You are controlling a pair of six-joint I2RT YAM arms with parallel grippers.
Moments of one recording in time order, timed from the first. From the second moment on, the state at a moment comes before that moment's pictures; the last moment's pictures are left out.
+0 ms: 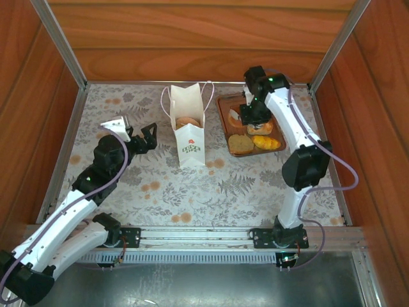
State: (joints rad) left arm -0.54 0.78 0.70 -0.14 -0.19 -0.56; right arm 0.35 1.89 1.96 -1.41 0.03 0.14
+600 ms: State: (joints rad) left arm -0.54 1.14 0.96 -0.11 -0.05 -0.78; right arm 0.36 1.56 2.02 -1.39 -0.05 0.15
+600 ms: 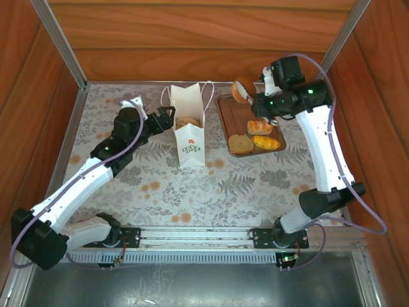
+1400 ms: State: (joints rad) left arm -0.54 1.24 0.98 -0.10 -0.11 -0.94; right arm 0.54 1.52 2.19 -1.34 -0.31 0.20
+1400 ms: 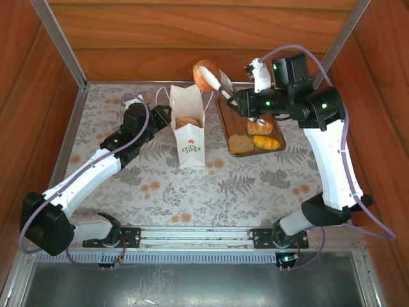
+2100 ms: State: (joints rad) left arm -0.54 1.23 0.97 -0.10 -0.14 -0.96; right arm 0.63 1.64 2.05 -1.25 -0.37 0.24
